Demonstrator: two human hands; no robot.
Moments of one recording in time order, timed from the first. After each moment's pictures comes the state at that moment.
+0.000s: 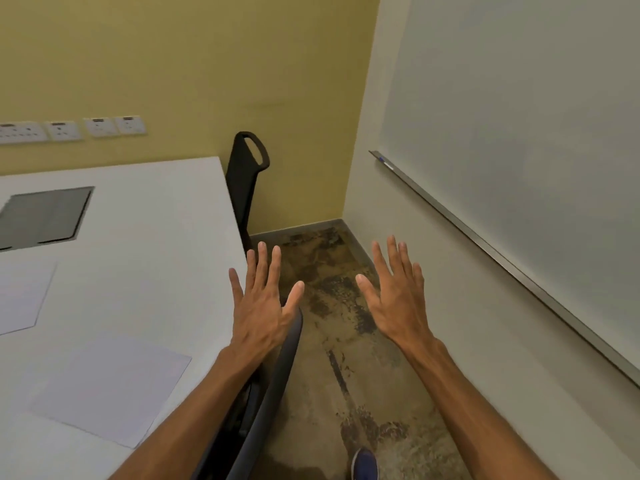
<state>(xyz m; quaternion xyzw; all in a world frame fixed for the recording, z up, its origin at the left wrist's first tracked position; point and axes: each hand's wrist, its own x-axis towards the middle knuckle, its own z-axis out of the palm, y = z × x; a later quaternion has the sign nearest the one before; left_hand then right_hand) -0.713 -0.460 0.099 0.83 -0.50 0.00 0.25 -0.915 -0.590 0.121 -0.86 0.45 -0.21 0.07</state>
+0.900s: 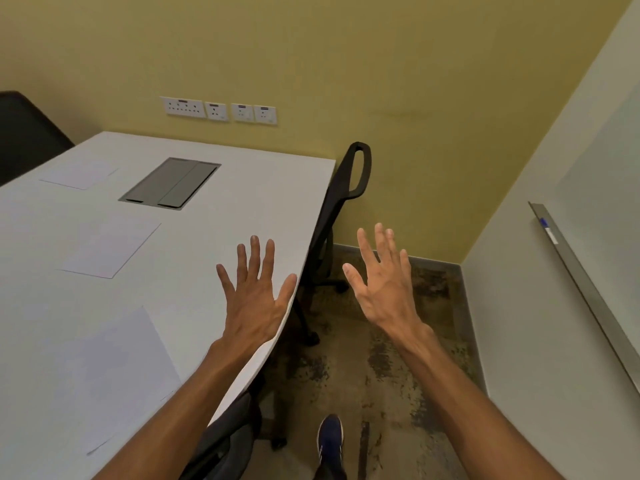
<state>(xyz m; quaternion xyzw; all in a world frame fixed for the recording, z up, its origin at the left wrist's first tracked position) -0.590 -0.664 0.091 0.96 -0.23 0.03 0.18 -0.676 -0.880 0.104 -0.96 0.18 -0.16 0.15</state>
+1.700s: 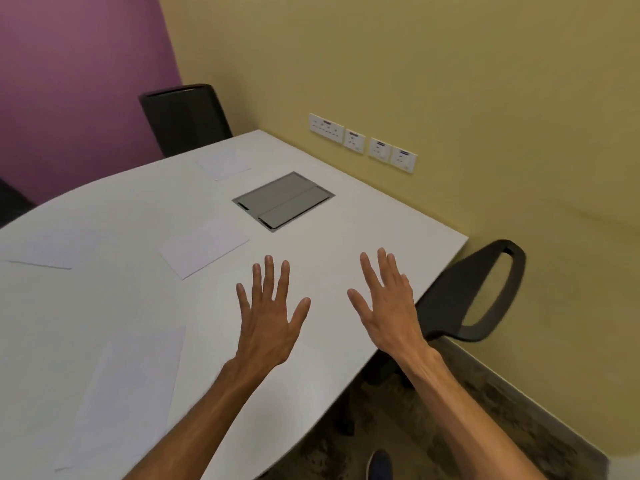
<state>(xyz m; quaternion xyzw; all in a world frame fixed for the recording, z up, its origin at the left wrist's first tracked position) -0.363 -0.712 0.070 0.98 0.02 0.08 0.19 -0.328 -0.933 0.088 -0.97 -0.10 -0.07 0.19</state>
